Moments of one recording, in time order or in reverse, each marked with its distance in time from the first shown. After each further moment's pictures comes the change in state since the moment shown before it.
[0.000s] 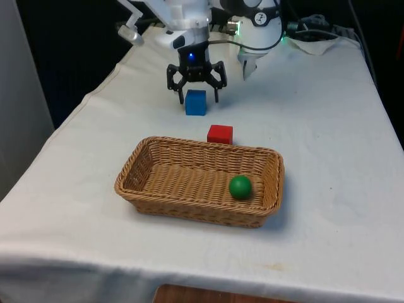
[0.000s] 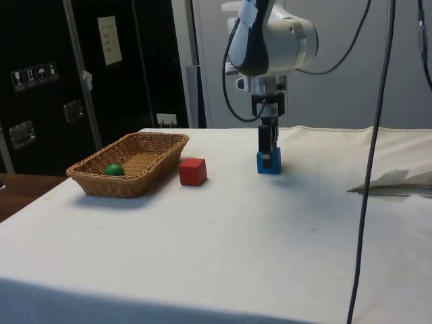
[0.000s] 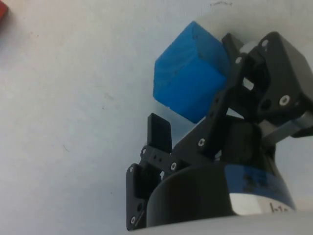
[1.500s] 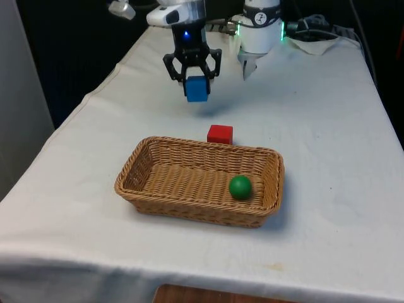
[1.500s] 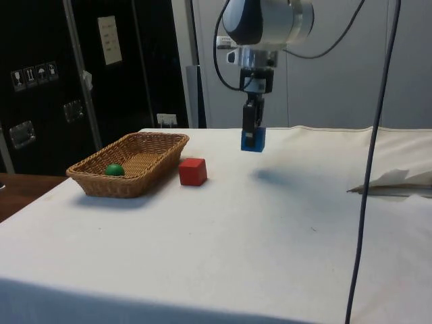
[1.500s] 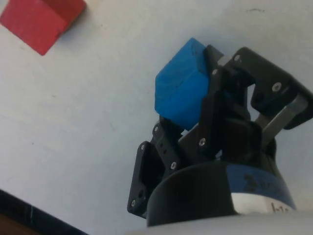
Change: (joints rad) arm 0.000 -0.136 -0.025 0.023 -0.032 -0.039 0.017
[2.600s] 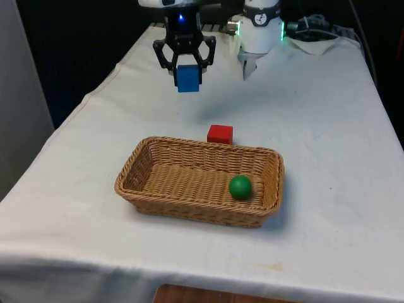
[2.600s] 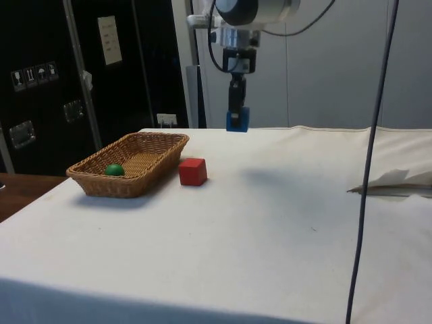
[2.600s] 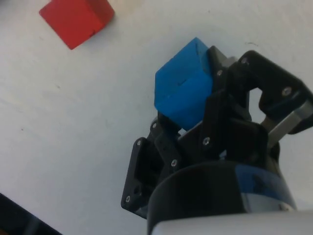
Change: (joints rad) arm 0.003 -0.034 -0.019 0.104 -0.232 -0.081 0.099
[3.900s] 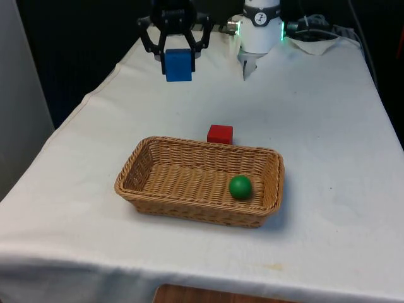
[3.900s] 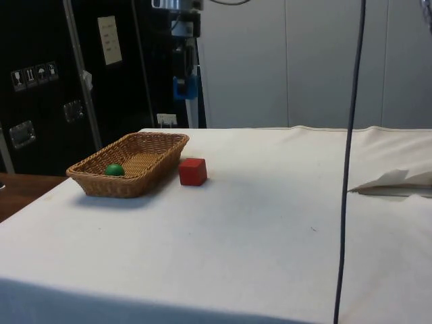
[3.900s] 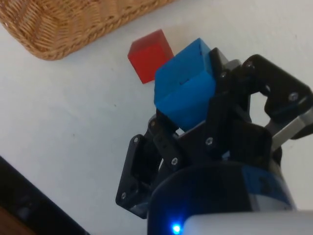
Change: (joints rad) arm 0.004 0.159 0.007 0.455 -0.010 -0.314 0.083
